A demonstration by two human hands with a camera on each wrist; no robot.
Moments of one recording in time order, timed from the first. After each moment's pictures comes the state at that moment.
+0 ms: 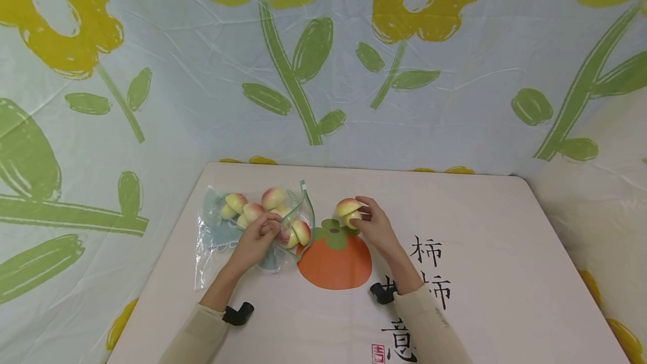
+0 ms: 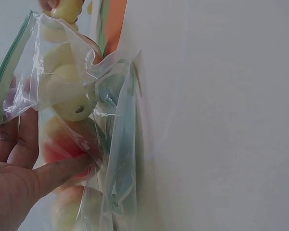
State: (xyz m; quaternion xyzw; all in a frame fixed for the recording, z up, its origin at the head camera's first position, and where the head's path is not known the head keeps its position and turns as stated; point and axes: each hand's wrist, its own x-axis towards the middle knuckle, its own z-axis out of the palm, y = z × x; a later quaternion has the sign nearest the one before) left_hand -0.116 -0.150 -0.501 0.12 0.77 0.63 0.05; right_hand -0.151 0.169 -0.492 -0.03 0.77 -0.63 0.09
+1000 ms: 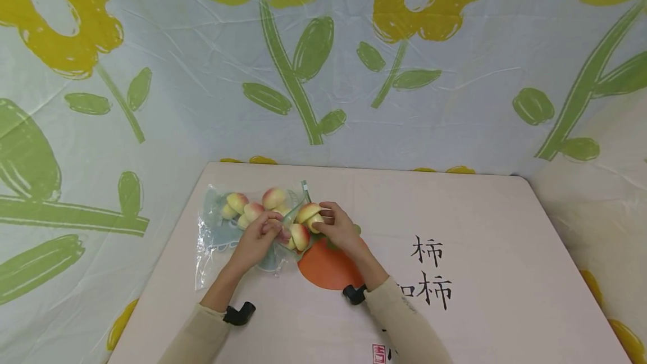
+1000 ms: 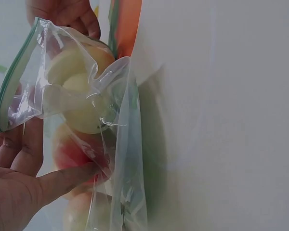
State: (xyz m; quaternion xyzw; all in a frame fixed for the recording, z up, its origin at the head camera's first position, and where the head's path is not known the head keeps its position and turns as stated) left_hand -0.111 -0.144 -0.484 0.10 0.77 0.63 0.05; right_hand -0.153 0.092 -0.500 -0.07 0.75 -0.64 0.14
